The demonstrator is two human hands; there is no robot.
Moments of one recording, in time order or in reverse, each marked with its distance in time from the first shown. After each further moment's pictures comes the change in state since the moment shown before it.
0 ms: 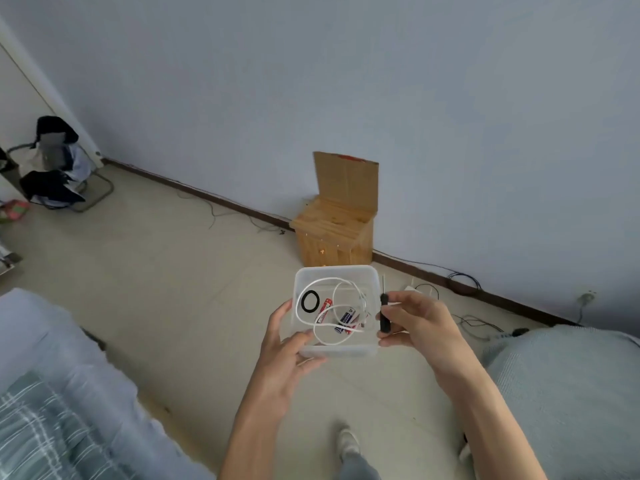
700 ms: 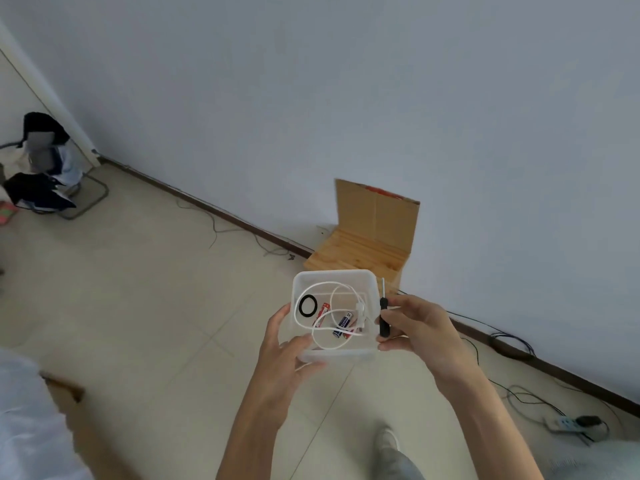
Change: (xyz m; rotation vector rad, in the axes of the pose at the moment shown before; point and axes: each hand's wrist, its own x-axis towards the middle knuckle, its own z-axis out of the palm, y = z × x) left_hand 0.331 0.144 -0.028 -0.006 0.031 -0.011; right_hand 0.345 -0.097 0.108 -0.017 -0.065 0.025
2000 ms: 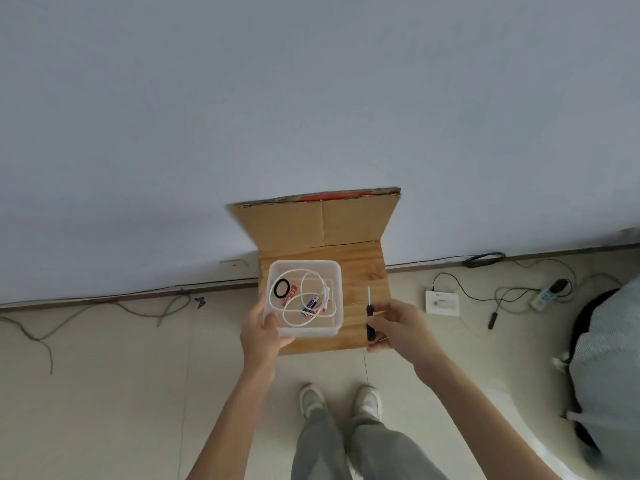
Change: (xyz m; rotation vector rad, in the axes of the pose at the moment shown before) left_hand 0.722 0.028 0.031 0.541 -0.206 -0.230; right_hand 0.545 0.085 0.047 0.127 0.593 0.403
